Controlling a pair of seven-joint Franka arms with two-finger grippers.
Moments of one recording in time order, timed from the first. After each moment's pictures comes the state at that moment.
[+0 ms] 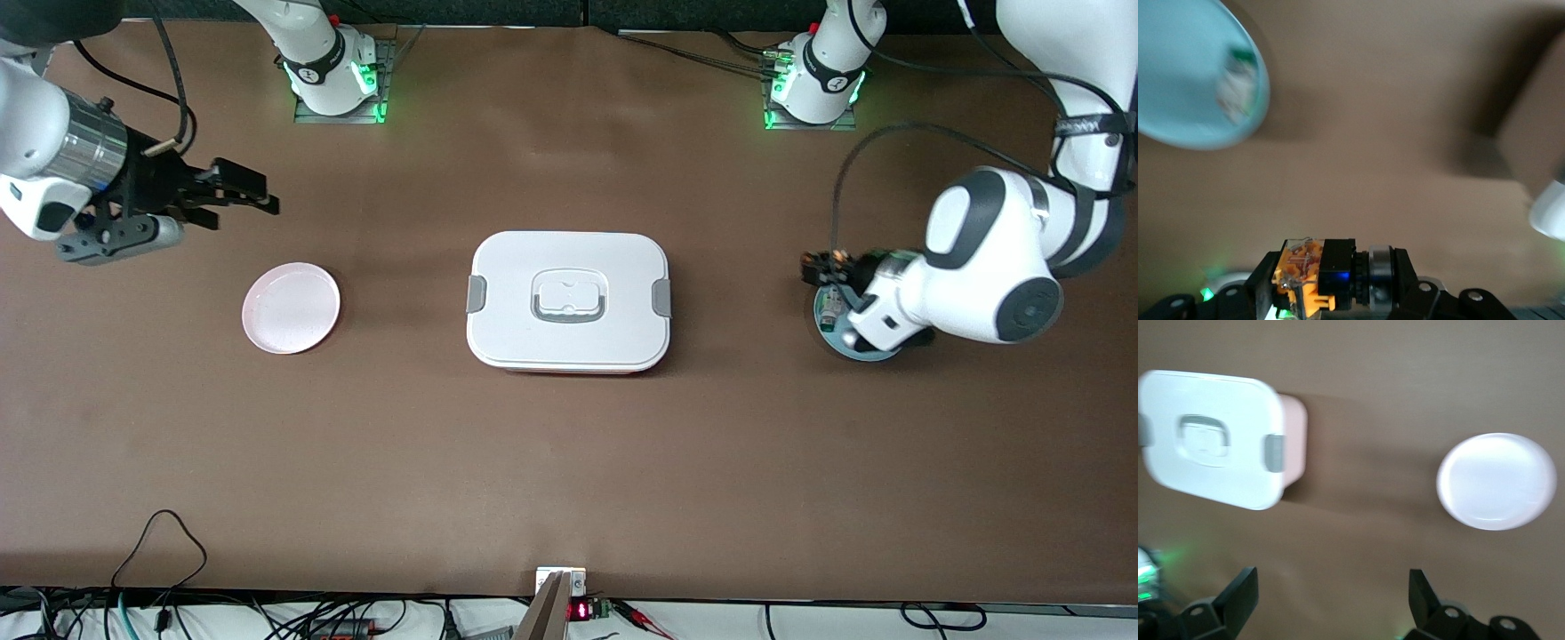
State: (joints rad) left arm 0.15 0.37 -0.35 -1.65 -0.21 1.47 -0.38; right arm 0.04 0.08 0.07 -1.62 0.36 1.56 -0.01
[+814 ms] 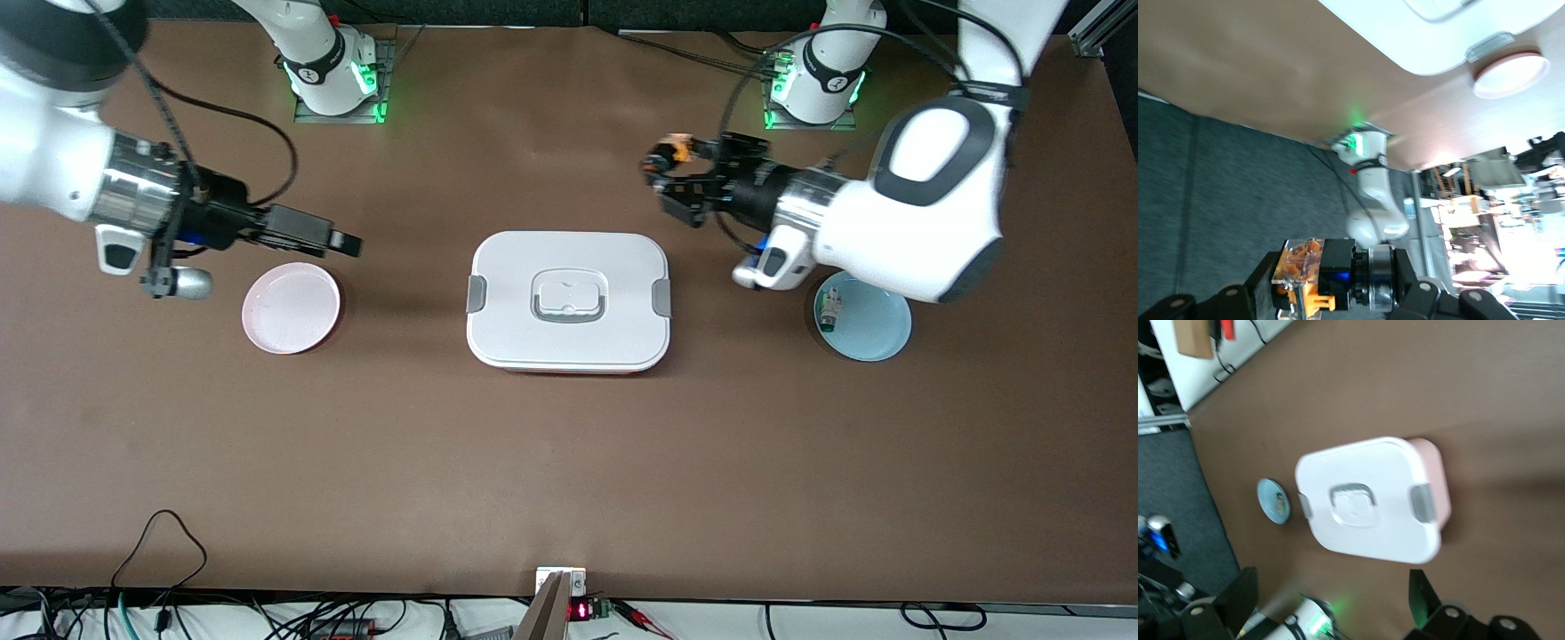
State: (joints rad) left arm 0.03 0.38 -0.44 -1.51 -0.95 1.48 -1.12; right arm 0.13 0.15 0.09 -1.61 0.73 1.86 0.32
